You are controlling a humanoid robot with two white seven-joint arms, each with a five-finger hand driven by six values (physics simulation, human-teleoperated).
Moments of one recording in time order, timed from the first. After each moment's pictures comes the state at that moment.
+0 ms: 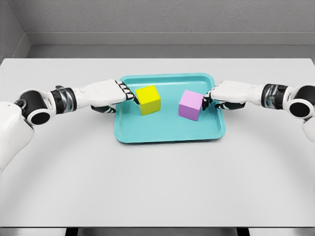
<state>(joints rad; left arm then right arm) -0.67 0.51 -0.62 -1.28 -0.73 -0.61 -0.43 -0.70 -0.59 0.59 -1.20 0.51 -0.61 0.61</state>
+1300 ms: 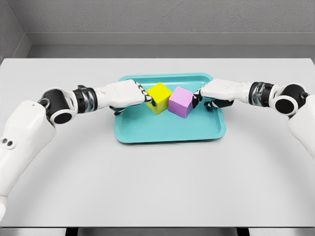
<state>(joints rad) -0.68 0.39 -0.61 -1.29 -0.85 -0.62 -0.45 -0.73 -0.49 0.58 -1.11 0.52 -0.61 0.61</state>
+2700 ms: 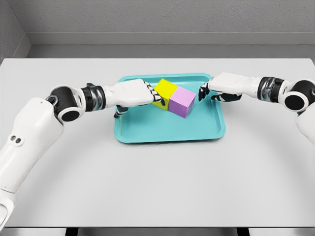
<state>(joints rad) -0.70 0.34 -0.61 -1.29 -0.86 -0.64 -0.47 -0.73 -0.52 0.54 -1.12 0.52 -0.61 0.61</state>
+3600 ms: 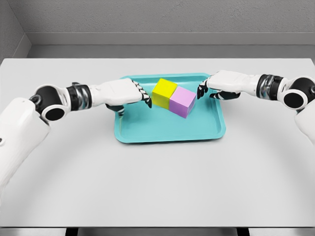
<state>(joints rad) -0.69 0.44 -0.61 -1.33 -0.68 -0.62 -0.52 -0.75 -0.52 0.55 -1.12 0.52 -0.61 0.61</state>
